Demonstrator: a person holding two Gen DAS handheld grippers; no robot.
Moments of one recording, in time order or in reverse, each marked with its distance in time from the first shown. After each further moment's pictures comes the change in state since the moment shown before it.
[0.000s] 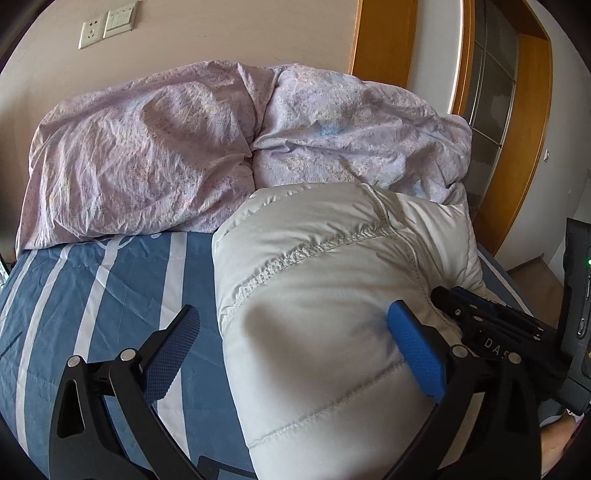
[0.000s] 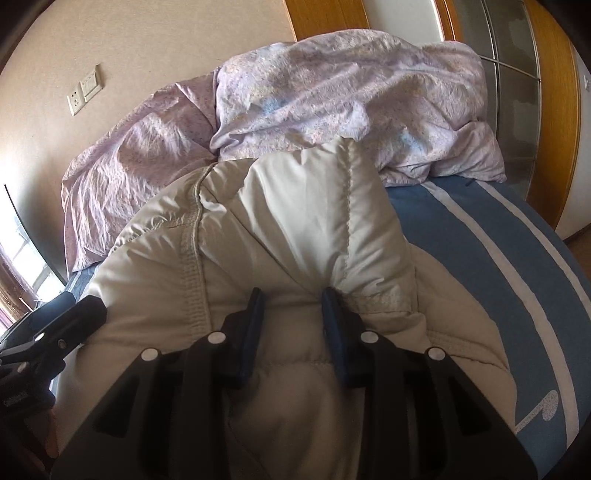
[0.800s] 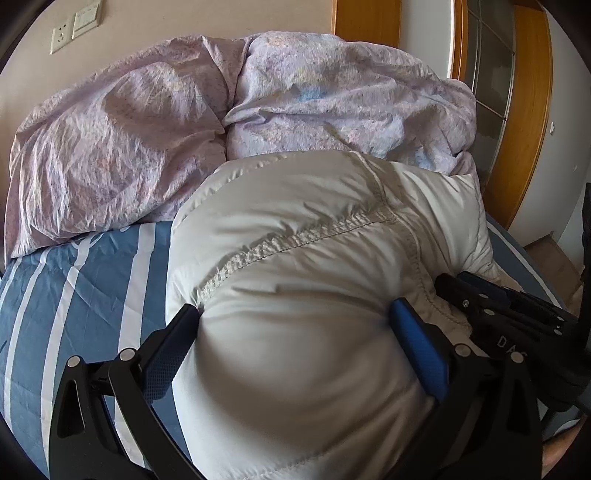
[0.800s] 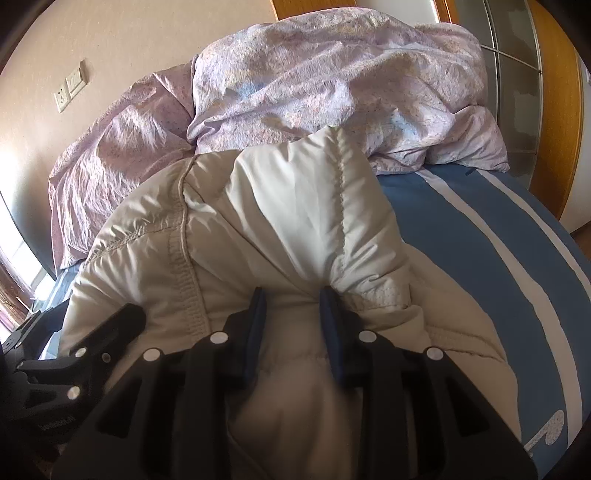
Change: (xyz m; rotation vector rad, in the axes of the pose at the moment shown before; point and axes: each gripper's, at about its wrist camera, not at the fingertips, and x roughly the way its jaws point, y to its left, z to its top) left arm 0.060 -0.034 -0.013 0.065 0.047 0.041; right arm 0.032 -0.024 0.000 -0.004 0.020 -0.020
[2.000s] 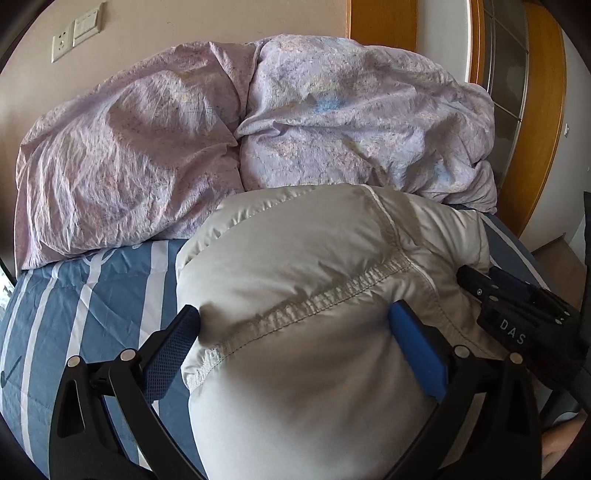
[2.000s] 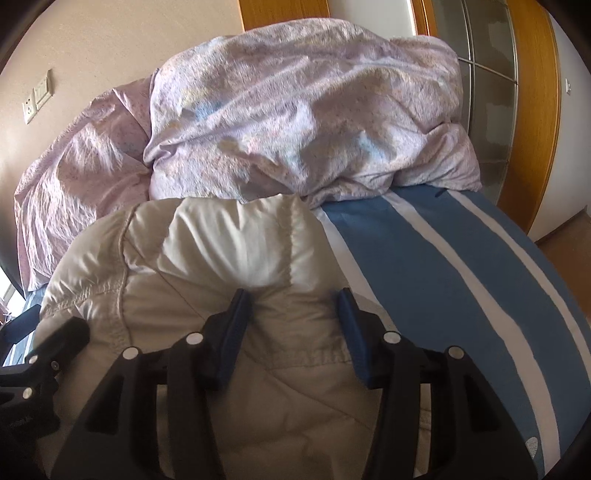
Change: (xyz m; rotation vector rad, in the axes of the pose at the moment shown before) left arm 0.007 0.004 0.032 -0.002 0.018 0.062; right arm 0.015 -0.018 0.034 0.029 -0.030 -0.133
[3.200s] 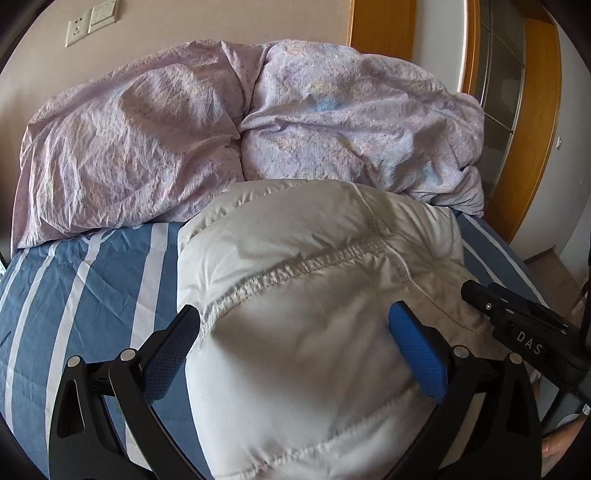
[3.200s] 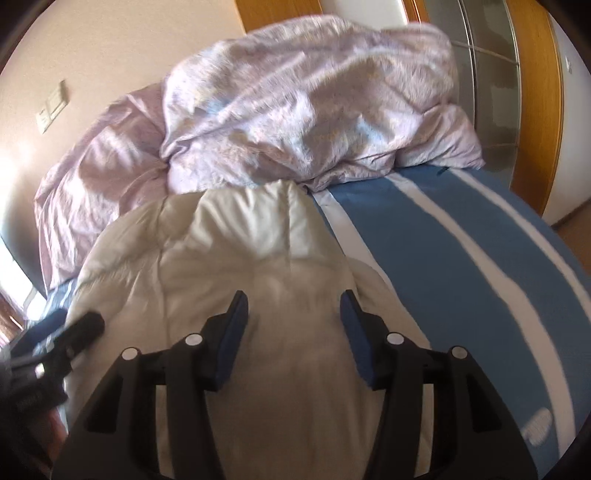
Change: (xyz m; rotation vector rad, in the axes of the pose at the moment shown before) left arm -0.025 0.007 -0.029 -0.041 -0.028 -0.052; right arm -0.034 -0.012 -0.029 0.028 0.003 0.069
